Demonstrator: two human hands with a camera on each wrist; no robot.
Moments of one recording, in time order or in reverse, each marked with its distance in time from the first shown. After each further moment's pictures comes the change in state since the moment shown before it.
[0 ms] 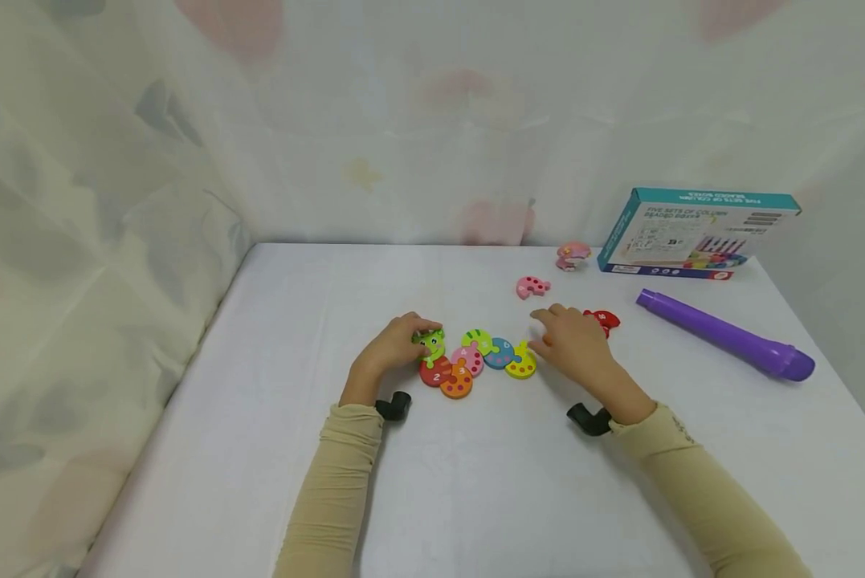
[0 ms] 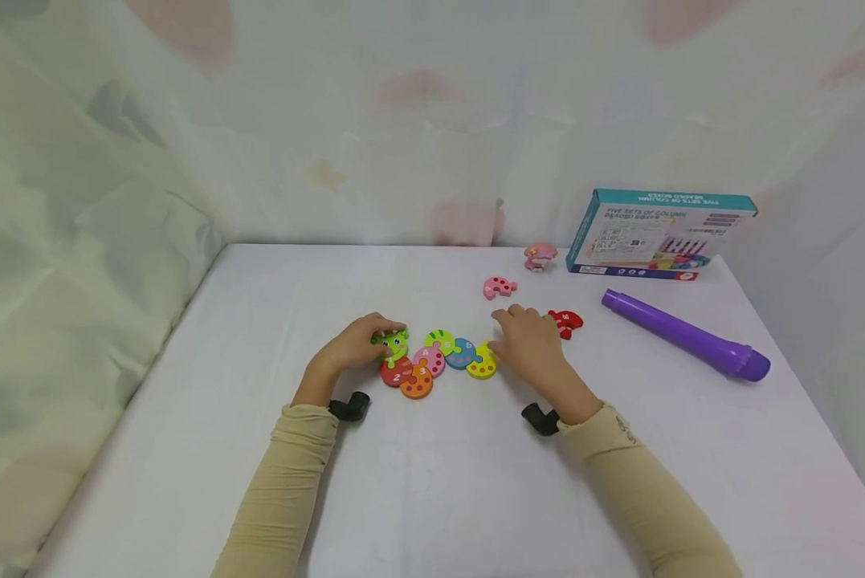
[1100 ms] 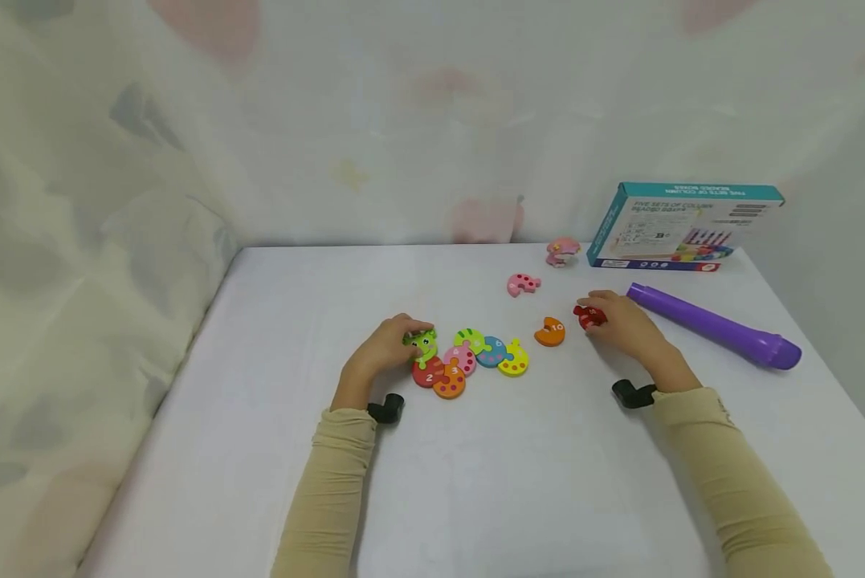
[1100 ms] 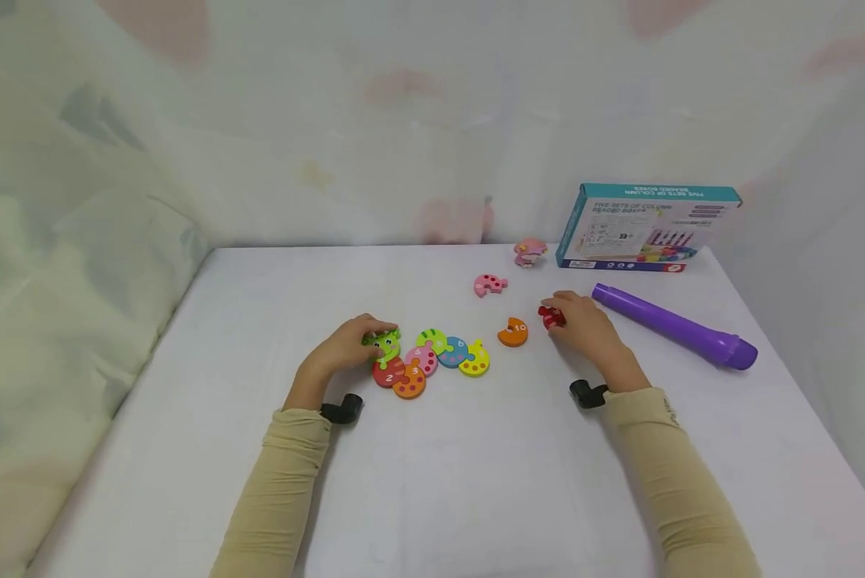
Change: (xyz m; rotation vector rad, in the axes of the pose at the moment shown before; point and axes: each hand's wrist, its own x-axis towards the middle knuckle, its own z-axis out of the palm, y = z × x) left_hand 0.003 -0.002 0.000 0.015 -0.016 0.000; right_hand -0.004 0.098 0.000 0.178 -0.082 0.127
